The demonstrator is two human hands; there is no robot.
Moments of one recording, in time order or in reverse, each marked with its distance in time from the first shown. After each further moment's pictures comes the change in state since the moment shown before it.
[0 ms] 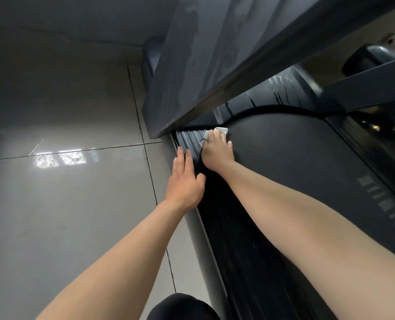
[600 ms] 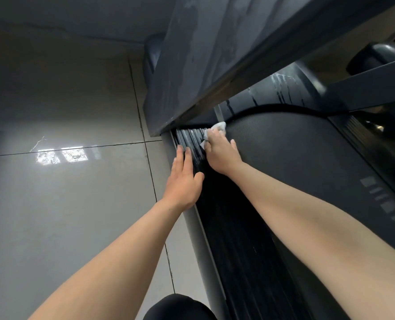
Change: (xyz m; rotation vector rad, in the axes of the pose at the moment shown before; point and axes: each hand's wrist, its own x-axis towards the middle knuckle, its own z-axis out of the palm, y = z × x) left_hand 0.003 -0.005 0.001 -0.063 -0.021 -0.011; right_hand -0.007 0.018 -0.011 0.086 -0.037 -0.162
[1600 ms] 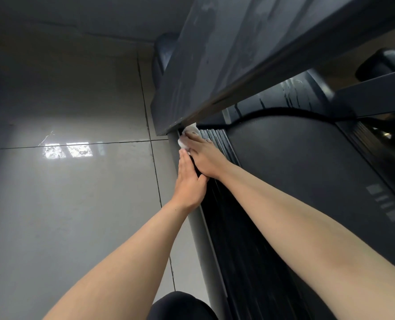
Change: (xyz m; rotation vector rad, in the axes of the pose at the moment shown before) left_hand 0.004 -0.007 0.011 -0.294 0.121 0.039; right_hand -0.005 -0.046 0.009 0.037 -0.142 -0.272
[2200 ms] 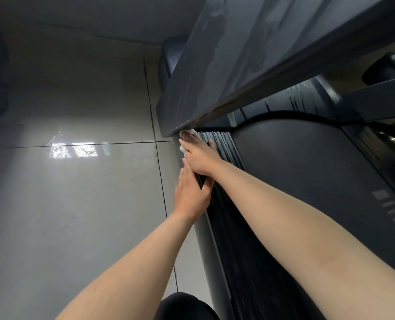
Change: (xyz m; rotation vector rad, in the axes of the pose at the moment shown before) left_hand -0.013 -0.009 0.000 0.091 0.133 -0.053; right_hand 0.013 -0.026 0.000 -0.182 -0.126 0.040
